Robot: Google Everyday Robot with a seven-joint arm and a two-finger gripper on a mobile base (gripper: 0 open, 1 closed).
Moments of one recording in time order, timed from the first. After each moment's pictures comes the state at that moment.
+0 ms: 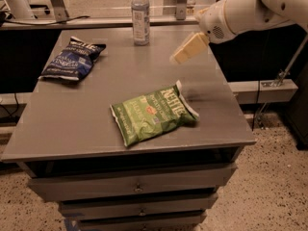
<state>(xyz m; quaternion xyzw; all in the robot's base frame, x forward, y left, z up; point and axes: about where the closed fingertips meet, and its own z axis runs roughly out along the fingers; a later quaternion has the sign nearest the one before) 0.673 -0.098 0.946 -0.51 0.72 0.13 0.44</state>
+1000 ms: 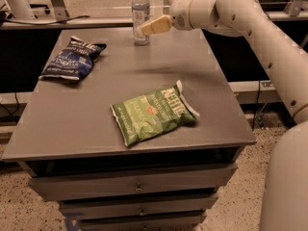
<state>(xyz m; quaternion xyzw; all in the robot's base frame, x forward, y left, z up) 0.796 -0.027 0.965 -0.42 0.66 0.21 0.59</state>
